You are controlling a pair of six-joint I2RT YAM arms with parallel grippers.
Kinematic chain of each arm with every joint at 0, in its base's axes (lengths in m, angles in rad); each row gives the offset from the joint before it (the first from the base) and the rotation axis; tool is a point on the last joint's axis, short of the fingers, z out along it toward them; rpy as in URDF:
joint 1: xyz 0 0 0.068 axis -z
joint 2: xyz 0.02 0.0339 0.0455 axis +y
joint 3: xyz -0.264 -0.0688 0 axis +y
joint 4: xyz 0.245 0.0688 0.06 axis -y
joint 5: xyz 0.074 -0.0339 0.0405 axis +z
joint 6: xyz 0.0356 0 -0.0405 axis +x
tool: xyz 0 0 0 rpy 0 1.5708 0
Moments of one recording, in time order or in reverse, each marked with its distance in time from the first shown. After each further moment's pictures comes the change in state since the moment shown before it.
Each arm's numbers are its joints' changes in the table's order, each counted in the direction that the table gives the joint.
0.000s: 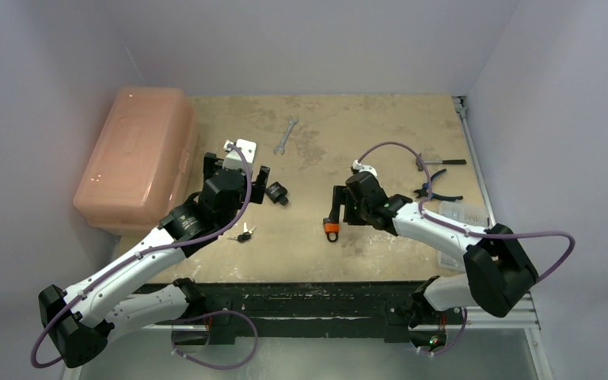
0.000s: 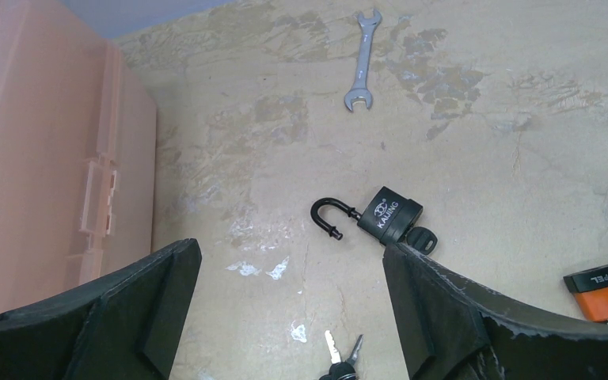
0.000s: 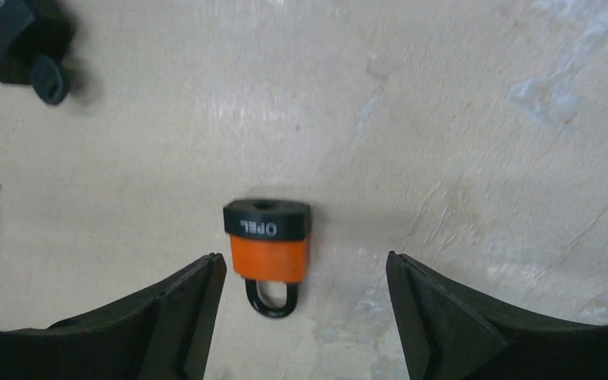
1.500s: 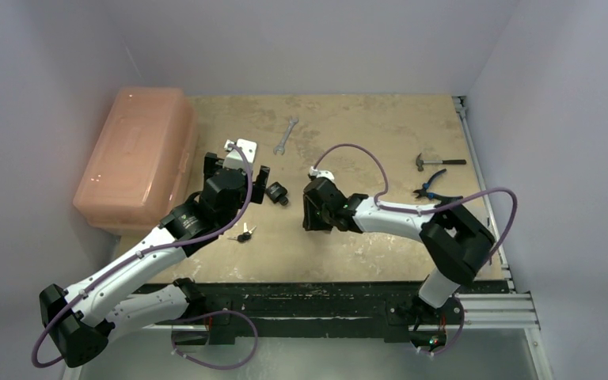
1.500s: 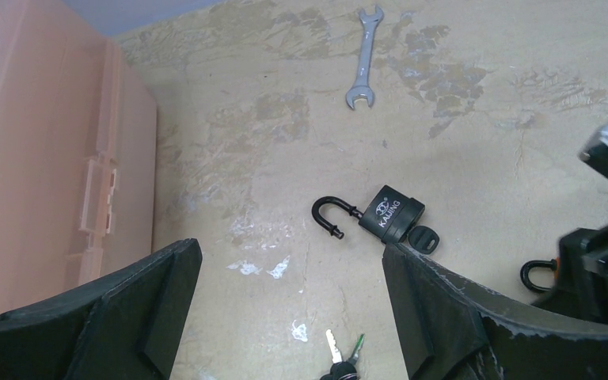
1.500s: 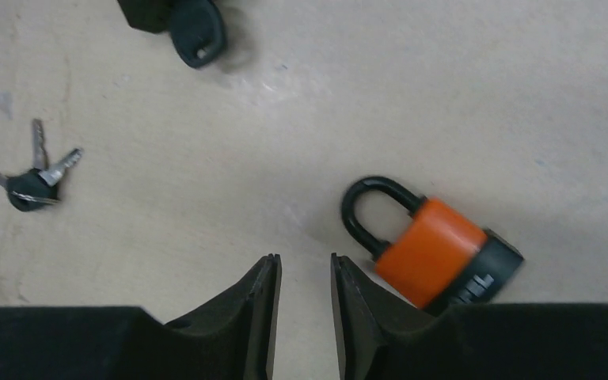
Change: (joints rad) left arm -0.005 0.006 0.000 -0.001 -0.002 0.000; right arm -0.216 0.247 -0.132 0.087 0.009 0.052
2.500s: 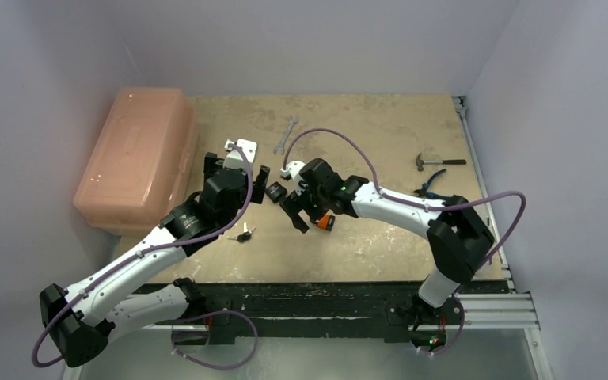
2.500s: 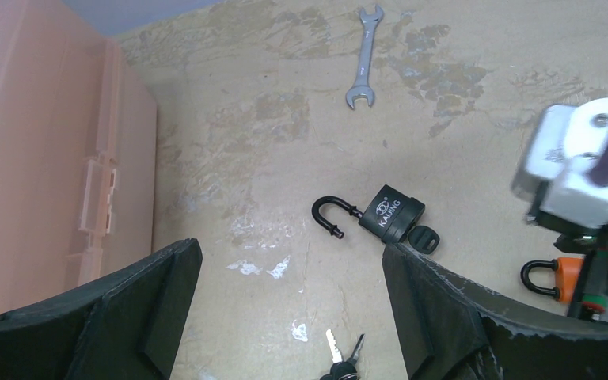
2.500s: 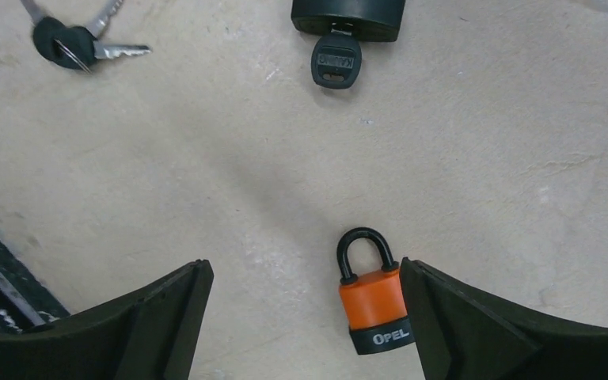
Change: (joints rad) left arm 0.000 0.002 0.000 0.000 0.000 0.000; right arm 0.027 0.001 -0.198 -0.148 0.198 -0.638
